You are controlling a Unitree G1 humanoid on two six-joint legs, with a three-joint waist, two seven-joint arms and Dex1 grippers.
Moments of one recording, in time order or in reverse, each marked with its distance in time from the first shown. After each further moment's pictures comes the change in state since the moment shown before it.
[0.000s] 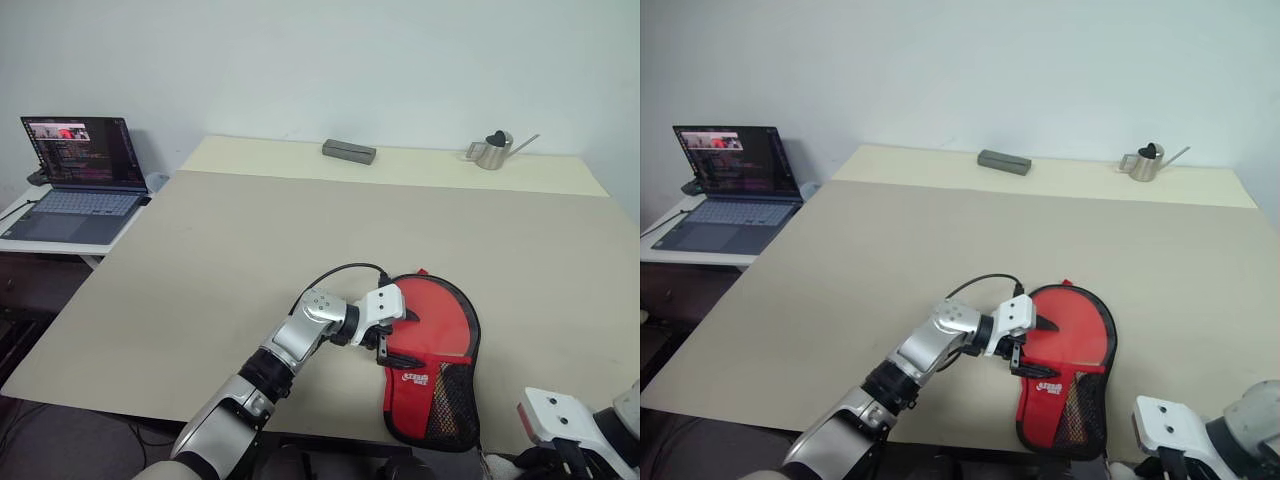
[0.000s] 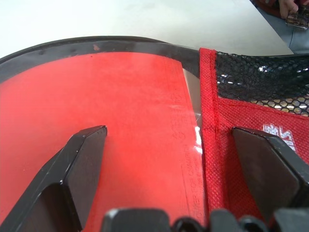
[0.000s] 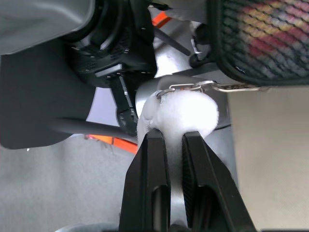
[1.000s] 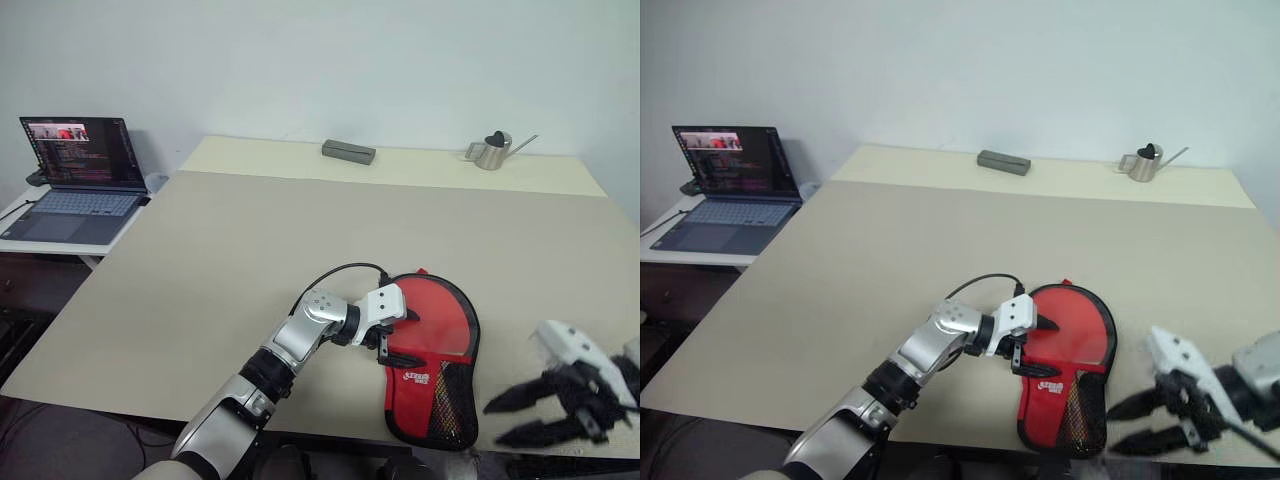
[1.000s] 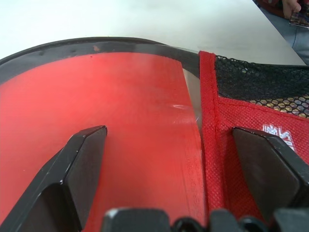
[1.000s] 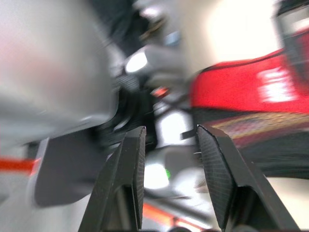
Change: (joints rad) left arm -0.003 -0.003 -0.003 0.010 0.001 -0.006 0.016; right arm -0.427 0.026 -0.081 0.190 0.373 0.210 0.005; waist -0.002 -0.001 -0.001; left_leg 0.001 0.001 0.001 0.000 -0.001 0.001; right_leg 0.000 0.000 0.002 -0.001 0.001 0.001
